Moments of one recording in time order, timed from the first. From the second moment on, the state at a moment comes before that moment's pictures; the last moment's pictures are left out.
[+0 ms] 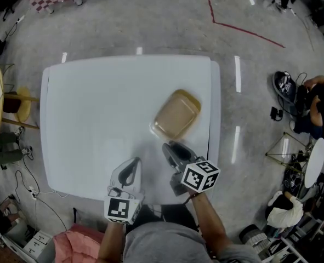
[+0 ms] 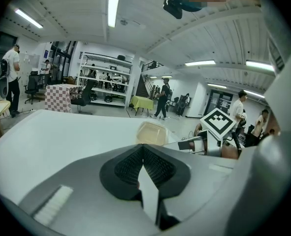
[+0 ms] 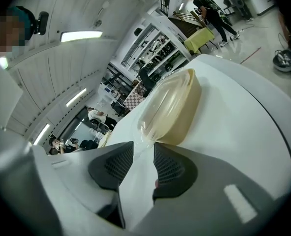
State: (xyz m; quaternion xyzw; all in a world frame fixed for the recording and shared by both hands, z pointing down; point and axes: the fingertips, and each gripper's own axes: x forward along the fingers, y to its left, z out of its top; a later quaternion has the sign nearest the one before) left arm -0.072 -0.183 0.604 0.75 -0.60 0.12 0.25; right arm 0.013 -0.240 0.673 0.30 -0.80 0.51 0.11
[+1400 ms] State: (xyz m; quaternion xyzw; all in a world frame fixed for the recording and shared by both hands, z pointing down) left arm -0.113 -0.139 0.549 0.74 -0.64 0.09 0.20; right arm -0.004 -0.213 0.608 0.32 -0.84 0.42 0.11
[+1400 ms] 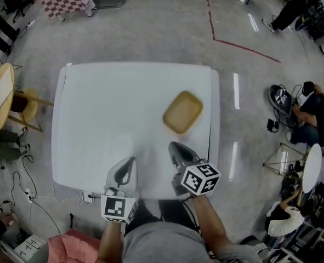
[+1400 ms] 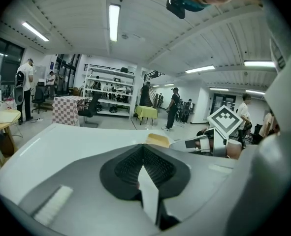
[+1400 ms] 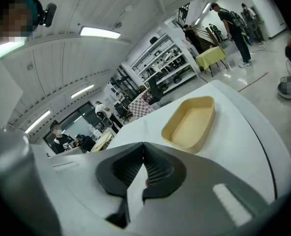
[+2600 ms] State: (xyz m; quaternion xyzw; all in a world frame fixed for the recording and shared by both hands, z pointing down) left arm -0.134 -0.045 0.409 0.79 -0.61 0.03 0.09; right arm -0.005 -0.101 0.423 0.40 -0.89 0.18 0.07
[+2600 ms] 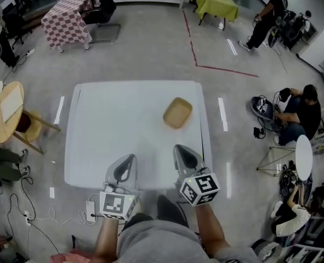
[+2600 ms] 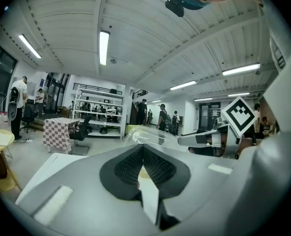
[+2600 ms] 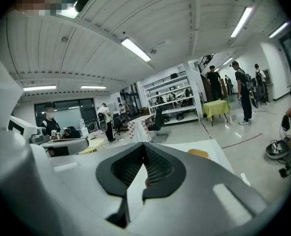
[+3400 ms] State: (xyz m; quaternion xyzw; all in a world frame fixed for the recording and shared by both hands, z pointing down) left arm -0.111 0.025 0.382 0.84 -0.53 0.02 0.06; right arm 0.025 0.008 0.383 0.50 -0.86 0.10 0.06
